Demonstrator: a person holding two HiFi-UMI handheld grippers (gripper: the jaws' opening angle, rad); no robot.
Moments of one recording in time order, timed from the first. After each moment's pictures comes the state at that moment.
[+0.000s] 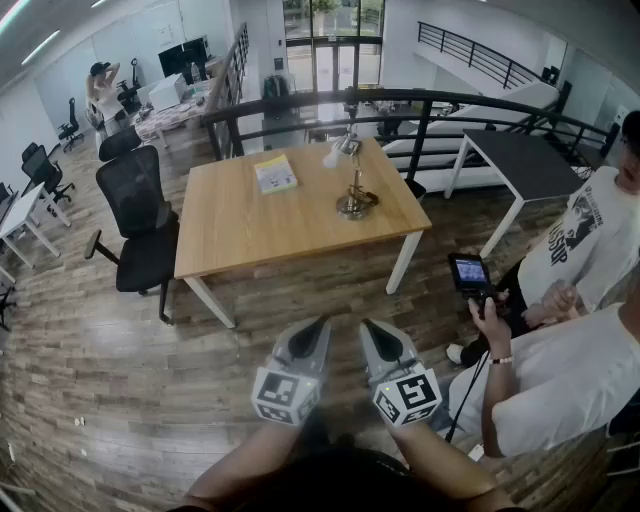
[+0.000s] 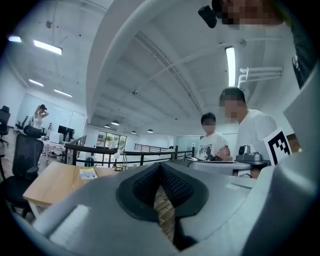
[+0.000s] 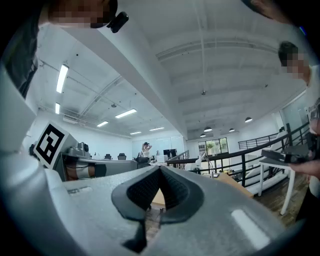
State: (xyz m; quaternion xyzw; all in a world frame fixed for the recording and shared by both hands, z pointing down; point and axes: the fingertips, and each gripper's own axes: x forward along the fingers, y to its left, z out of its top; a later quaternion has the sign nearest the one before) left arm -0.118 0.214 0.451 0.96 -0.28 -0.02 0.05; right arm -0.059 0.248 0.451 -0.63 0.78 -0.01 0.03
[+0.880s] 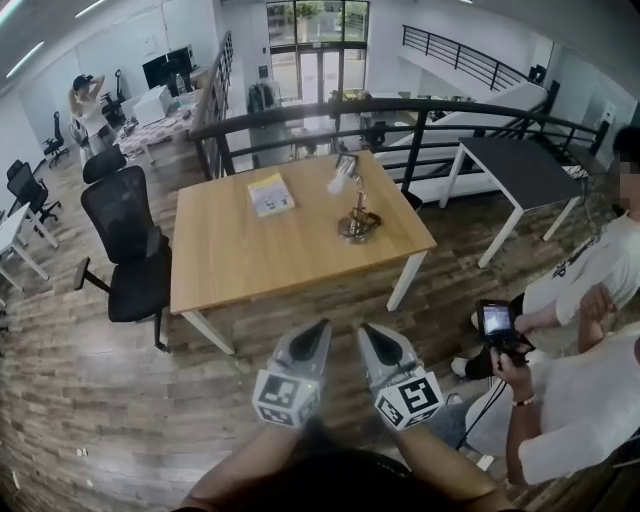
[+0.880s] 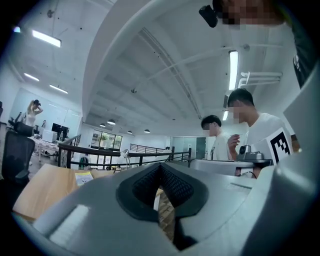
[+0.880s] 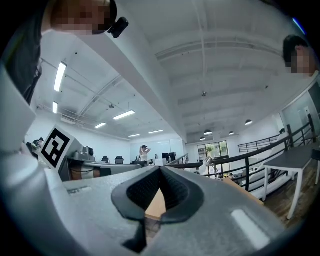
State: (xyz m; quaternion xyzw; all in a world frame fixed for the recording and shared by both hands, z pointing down) left arm -0.118 0.092 0.450 0.96 -0.26 -0.02 0.05; right arm -0.067 0.133 0.442 -0.63 0.77 0.01 0.05
